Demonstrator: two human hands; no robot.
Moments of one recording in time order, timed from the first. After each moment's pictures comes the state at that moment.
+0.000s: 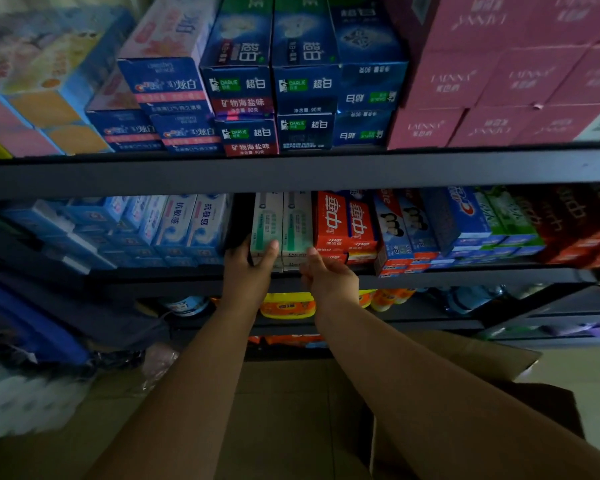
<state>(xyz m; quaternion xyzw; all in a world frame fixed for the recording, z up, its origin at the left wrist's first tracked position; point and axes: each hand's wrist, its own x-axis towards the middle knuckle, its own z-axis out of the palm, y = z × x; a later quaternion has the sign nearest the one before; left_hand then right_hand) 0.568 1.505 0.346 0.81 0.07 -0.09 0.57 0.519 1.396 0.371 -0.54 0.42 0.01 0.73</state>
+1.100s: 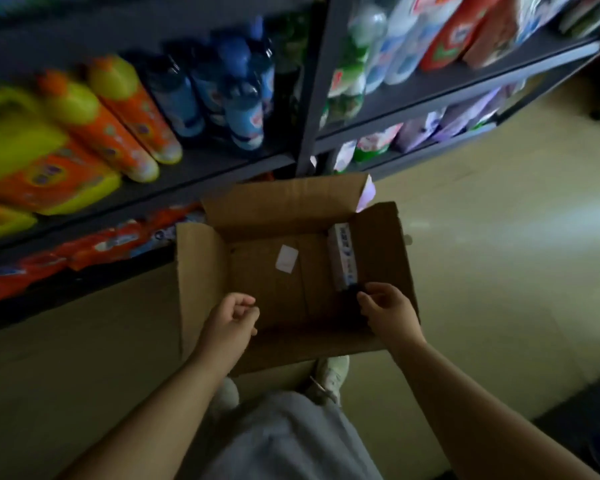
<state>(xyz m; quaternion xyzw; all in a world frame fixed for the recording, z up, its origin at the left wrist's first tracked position) 0.254 1.235 0.111 0.78 0.06 -0.48 0.39 0.108 1.036 0.096 -0.63 0.59 0.08 0.50</state>
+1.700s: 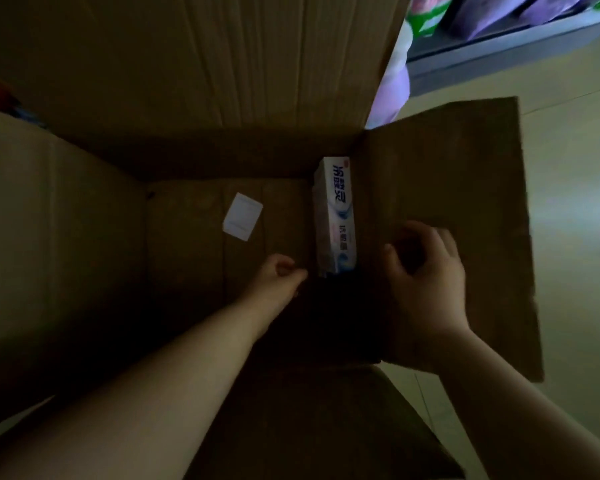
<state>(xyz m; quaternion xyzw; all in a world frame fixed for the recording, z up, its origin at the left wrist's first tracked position) 0.182 1.063 -0.224 0.73 0.13 -0.55 0.39 0.074 0.916 -0.158 -0.81 0.47 0.02 0.37</state>
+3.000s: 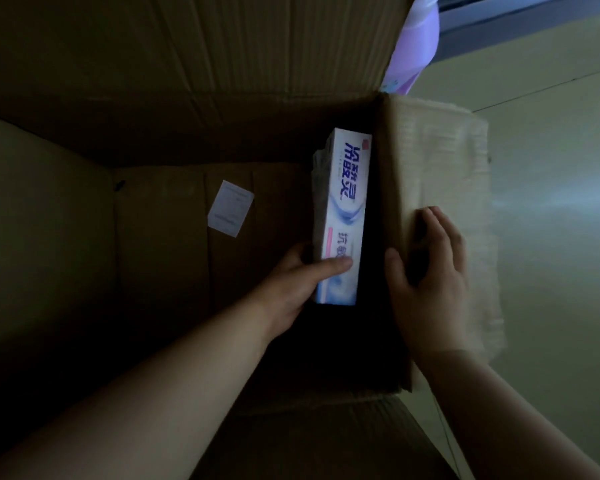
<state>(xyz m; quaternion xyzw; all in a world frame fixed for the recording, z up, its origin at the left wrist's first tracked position) 0.173 1.031 -0.264 0.55 0.17 -0.60 0.56 0.068 0.927 -0.223 -0.82 0.46 -0.07 0.34</state>
